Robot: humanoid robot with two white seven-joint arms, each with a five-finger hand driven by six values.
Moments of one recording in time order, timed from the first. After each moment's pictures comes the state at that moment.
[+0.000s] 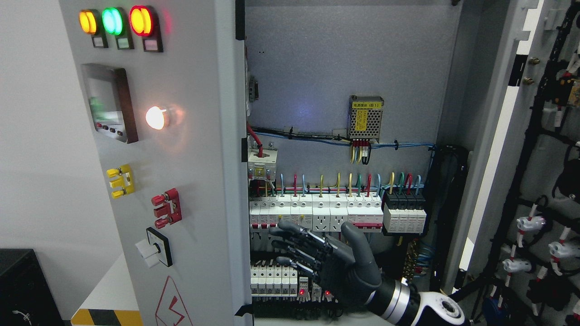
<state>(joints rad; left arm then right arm) 0.01 -0.10 0.04 0.00 0.16 -0.08 -0.09 -0.53 -0.07 0.24 -1.52 -0.62 0.33 0.84</state>
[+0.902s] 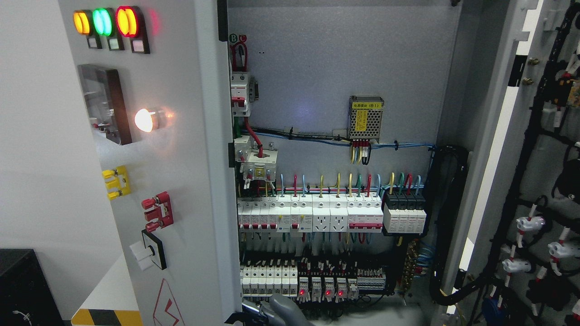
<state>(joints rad) 0.00 -0.10 0.04 0.00 0.16 -0.08 -0.09 -0.44 -0.02 0.50 -1.71 -0.59 0.33 0.69</state>
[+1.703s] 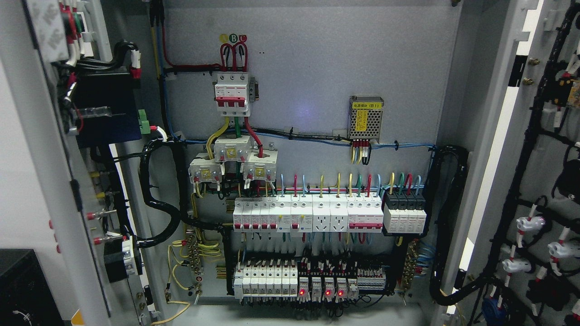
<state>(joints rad) 0.00 -0.10 0.04 0.00 0.16 -0.08 -0.09 -0.50 0.09 0.67 -1.69 -0.48 0.35 0.68</state>
